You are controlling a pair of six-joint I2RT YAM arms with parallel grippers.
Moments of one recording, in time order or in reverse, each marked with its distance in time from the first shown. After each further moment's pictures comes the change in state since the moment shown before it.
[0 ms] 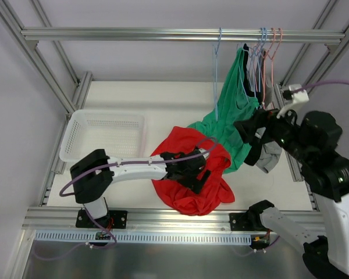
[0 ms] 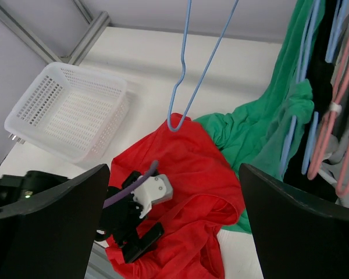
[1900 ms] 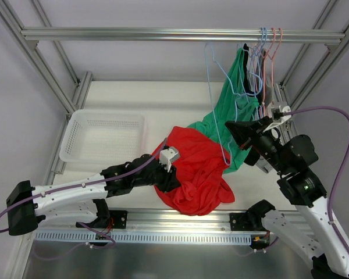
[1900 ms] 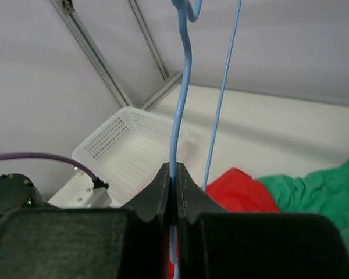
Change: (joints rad) left arm 0.033 -0.683 -0.510 0.364 0.179 0.119; right arm 0.114 -0.285 -0.630 0.791 -0.092 0.138
